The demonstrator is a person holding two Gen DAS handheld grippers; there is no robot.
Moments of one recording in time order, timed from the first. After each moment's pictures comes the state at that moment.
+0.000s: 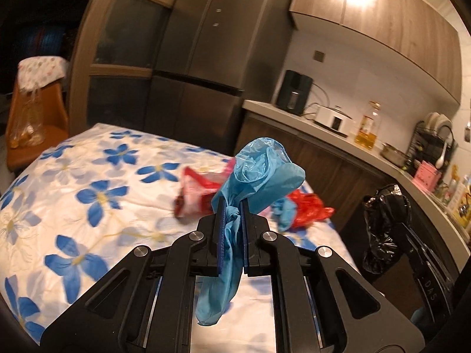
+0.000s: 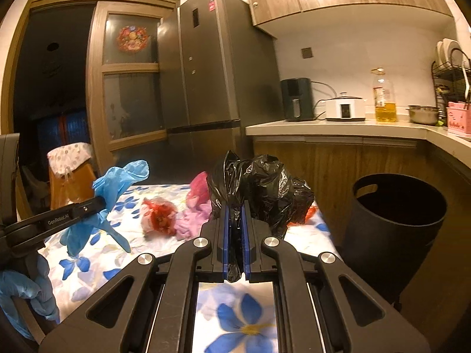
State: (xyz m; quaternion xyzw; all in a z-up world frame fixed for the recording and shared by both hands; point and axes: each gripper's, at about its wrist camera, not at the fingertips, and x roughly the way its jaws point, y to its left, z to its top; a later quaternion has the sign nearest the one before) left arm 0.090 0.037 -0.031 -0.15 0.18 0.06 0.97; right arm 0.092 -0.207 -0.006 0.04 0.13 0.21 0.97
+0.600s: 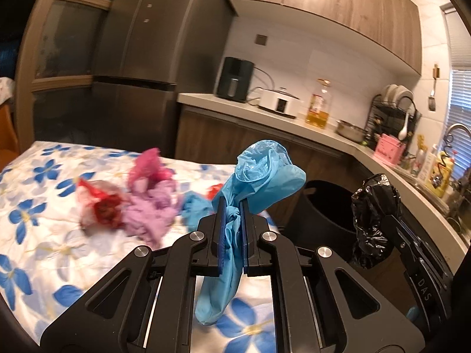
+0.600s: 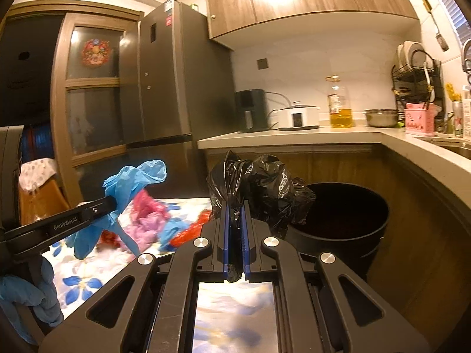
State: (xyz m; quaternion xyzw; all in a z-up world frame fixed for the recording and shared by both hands) left arm 0.144 -0.072 -0.019 -0.11 0.19 -0.06 0.97; right arm 0.099 -0.288 0.000 0.05 0.11 0.11 0.99
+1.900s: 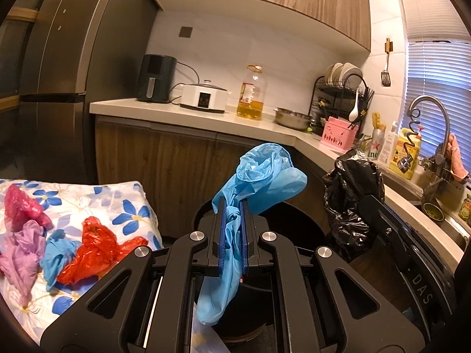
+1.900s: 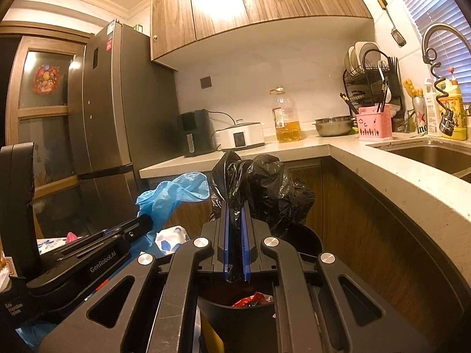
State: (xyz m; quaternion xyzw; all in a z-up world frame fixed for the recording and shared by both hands) left arm 0.252 -0.238 -0.016 -0.07 0.17 -0.19 0.96; right arm 0.160 -0.378 0.010 0.09 0.08 0.01 0.99
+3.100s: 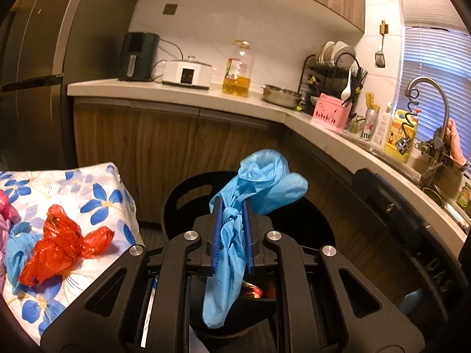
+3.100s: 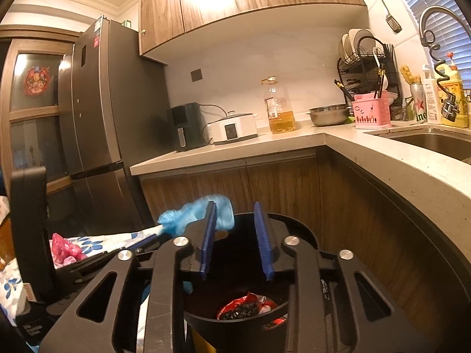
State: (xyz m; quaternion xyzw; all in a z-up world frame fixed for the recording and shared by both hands) left arm 0.294 -0.267 -0.053 -0.06 0.22 -0.24 0.95; right arm 0.186 -0.397 -0.003 0.11 0.09 0.00 0.99
